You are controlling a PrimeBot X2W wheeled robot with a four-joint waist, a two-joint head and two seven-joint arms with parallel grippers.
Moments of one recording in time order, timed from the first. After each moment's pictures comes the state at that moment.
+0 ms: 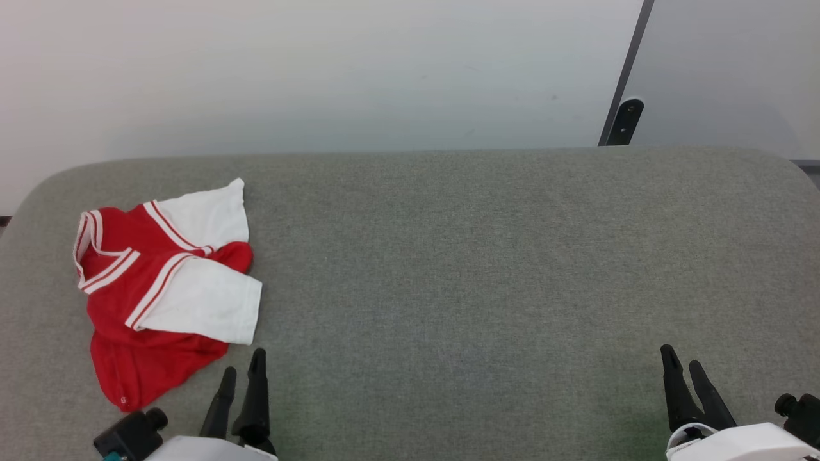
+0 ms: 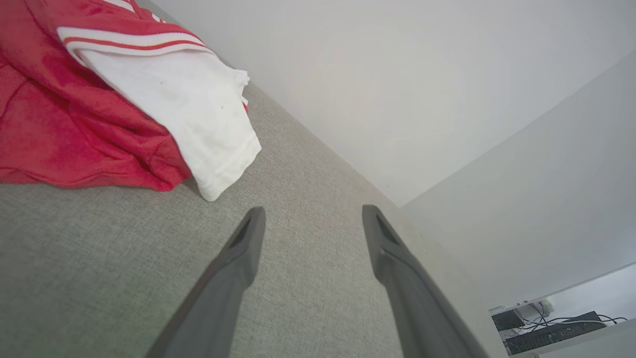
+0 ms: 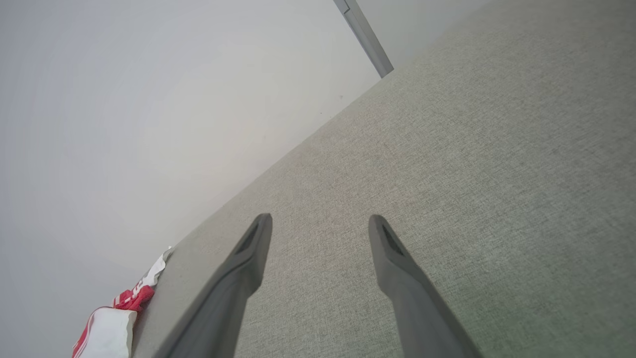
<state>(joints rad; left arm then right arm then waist) 0.03 0.04 0.04 0.16 -0.78 -0.10 -0.09 -0.01 -0.08 -0.02 0.24 0.79 0.13 -0.09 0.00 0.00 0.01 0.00</state>
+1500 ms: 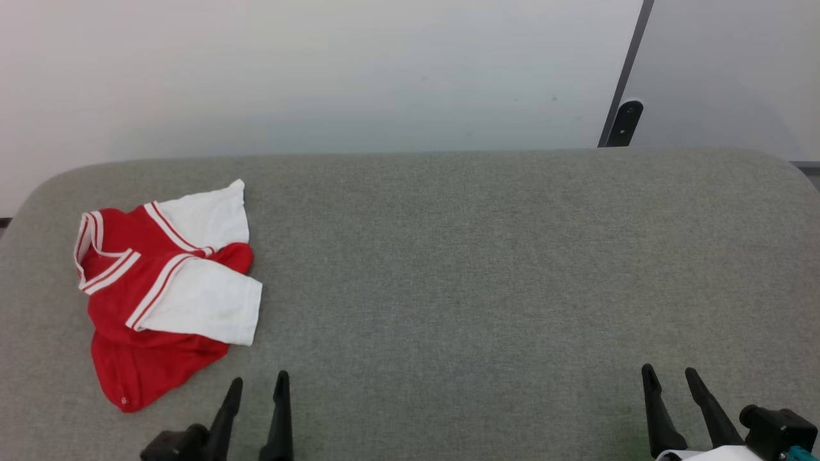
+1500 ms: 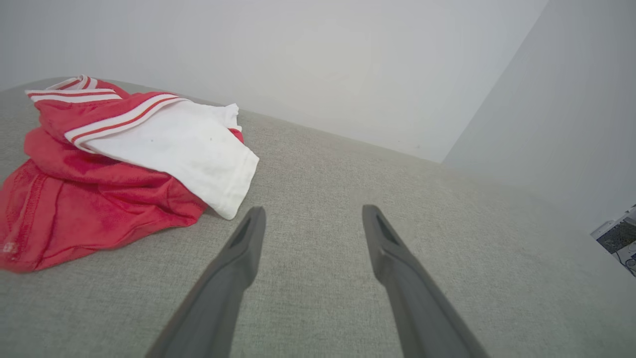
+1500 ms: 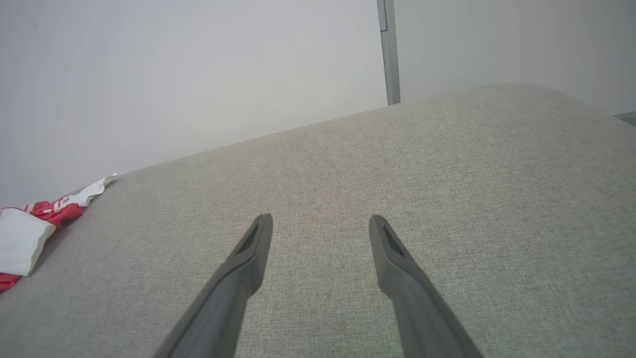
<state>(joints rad) 0.09 0.05 -0.01 0.13 -0.33 -0.09 -0.20 0.04 -0.08 0.01 0.24 0.35 0.13 -0.19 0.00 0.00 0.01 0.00</state>
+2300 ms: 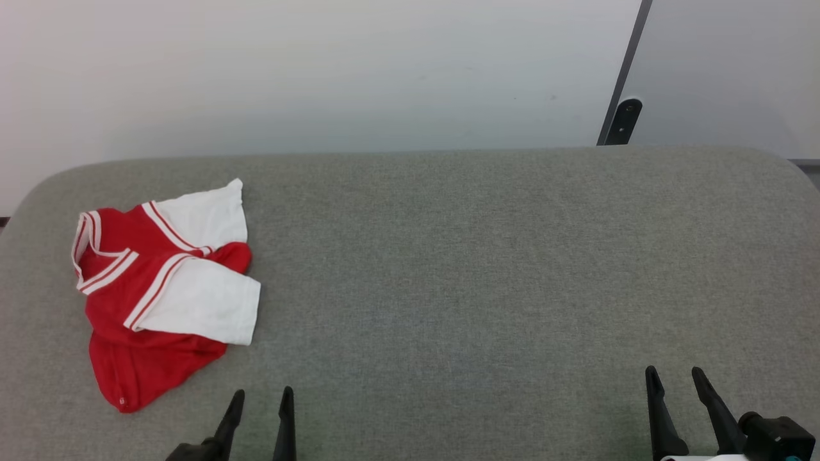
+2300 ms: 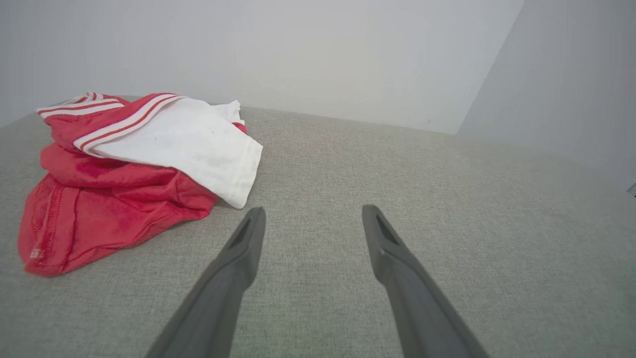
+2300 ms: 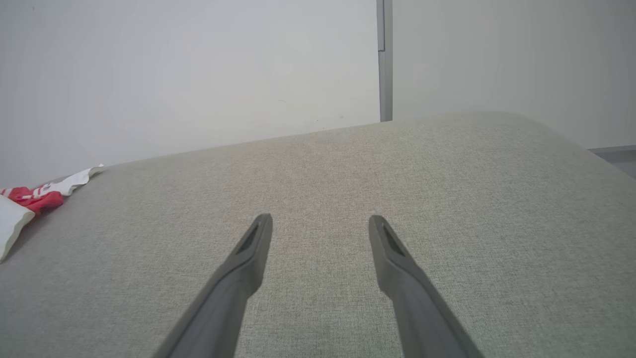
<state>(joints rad) 0.11 0.05 -0.02 0.17 -0.19 -0.08 -0.25 0.05 -0.06 -0.01 0.22 0.24 0.13 -0.24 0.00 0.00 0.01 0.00</state>
